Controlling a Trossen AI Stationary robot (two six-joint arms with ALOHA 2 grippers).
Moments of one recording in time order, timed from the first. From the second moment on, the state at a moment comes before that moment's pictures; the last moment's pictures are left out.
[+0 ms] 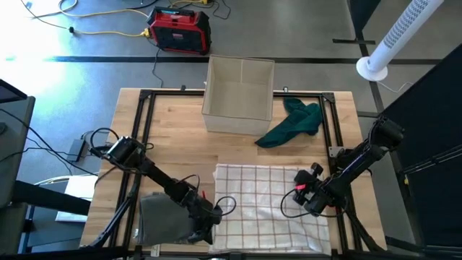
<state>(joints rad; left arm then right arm) -0.53 2.03 0.88 0.48 0.50 -0.78 0.85 1.50 0.53 -0.65 0.59 1.41</state>
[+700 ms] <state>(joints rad) -0.43 1.68 0.87 0.23 0.14 -0.49 0.80 1.39 0.69 -0.74 0.59 1.30</state>
